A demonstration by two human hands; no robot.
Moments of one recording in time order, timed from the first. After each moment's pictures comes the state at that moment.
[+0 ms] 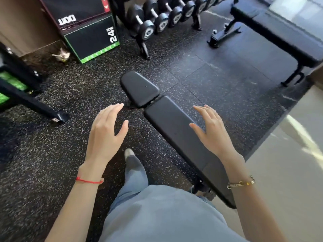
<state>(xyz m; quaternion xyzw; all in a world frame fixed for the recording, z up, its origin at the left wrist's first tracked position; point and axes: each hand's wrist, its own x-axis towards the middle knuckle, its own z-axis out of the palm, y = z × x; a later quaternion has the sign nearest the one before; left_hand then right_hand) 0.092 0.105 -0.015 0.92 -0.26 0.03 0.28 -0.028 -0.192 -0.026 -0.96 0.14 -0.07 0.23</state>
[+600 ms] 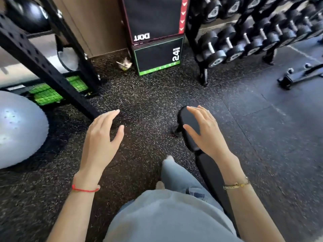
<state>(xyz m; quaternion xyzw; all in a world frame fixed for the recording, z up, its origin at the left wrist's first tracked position) 0.395 0.279 0.000 0.96 -0.07 0.07 0.25 0.396 -0.028 -0.029 -0.96 -0.05 -0.04 0.28</state>
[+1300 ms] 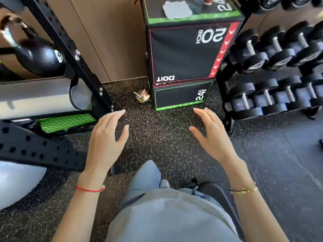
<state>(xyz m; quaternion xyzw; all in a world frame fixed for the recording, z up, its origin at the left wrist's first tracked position) 0.860 0.298 0.010 0.96 -0.01 0.12 0.24 0.902 -0.007 -0.012 -0.95 -0.12 -0.03 0.29</state>
